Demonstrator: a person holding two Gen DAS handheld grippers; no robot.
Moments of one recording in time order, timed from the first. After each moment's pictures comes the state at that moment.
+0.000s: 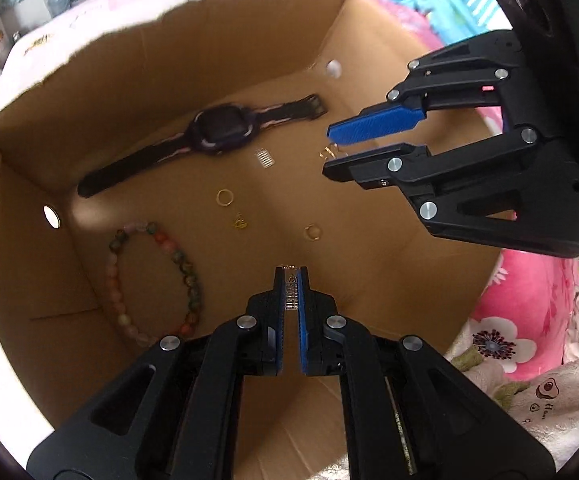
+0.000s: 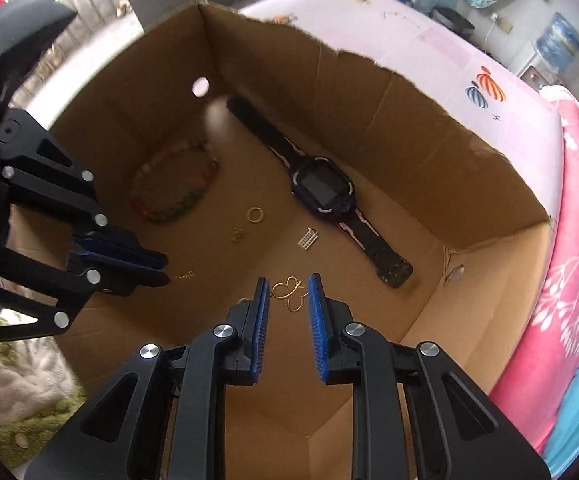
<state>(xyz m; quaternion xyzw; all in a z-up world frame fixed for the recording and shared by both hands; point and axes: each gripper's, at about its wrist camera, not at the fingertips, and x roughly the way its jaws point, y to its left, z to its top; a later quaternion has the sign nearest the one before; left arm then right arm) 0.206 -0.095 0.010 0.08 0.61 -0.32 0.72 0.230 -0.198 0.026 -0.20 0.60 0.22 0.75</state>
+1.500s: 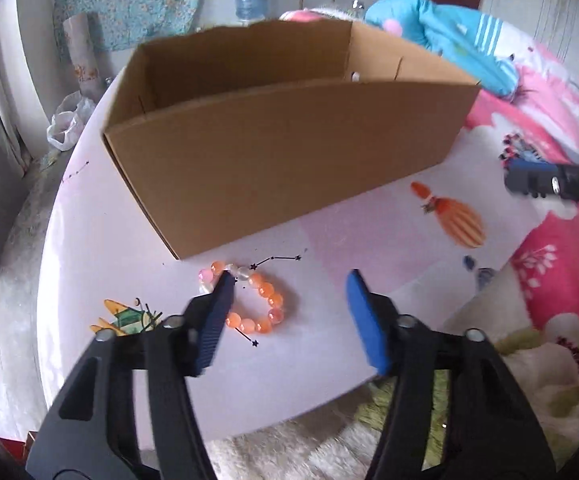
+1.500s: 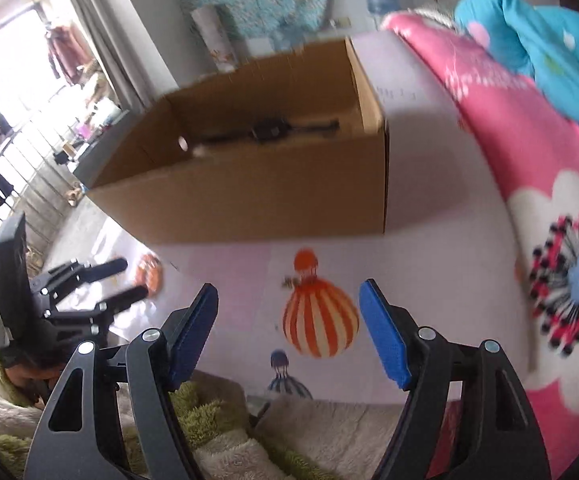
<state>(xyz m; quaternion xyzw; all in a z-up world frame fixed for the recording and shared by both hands) 0.030 -0.037 -0.016 0.08 0.44 -0.20 0.87 0.005 -0.258 0.013 0.11 0.46 0.06 0.88</state>
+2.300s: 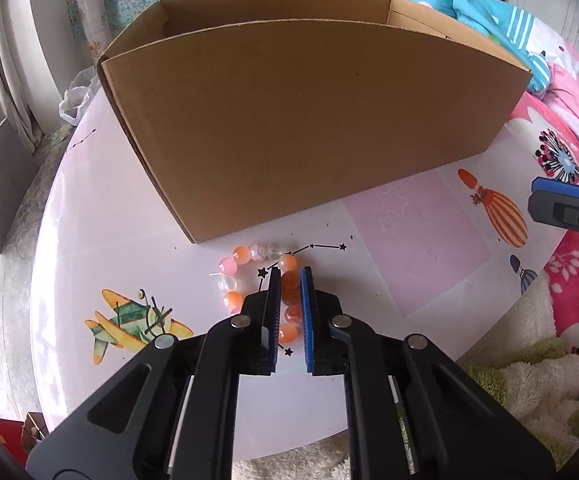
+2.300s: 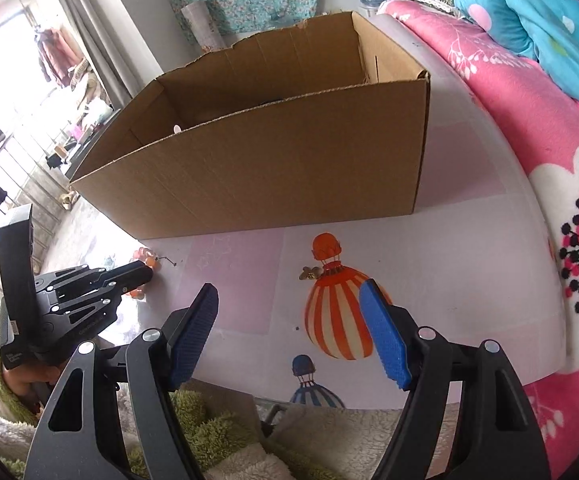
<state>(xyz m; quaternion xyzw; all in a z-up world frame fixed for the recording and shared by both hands) 0.049 -0.026 -0.040 0.07 0.47 -0.17 0.86 0.016 -0.239 -0.006 0.12 0.46 0.05 0.88</state>
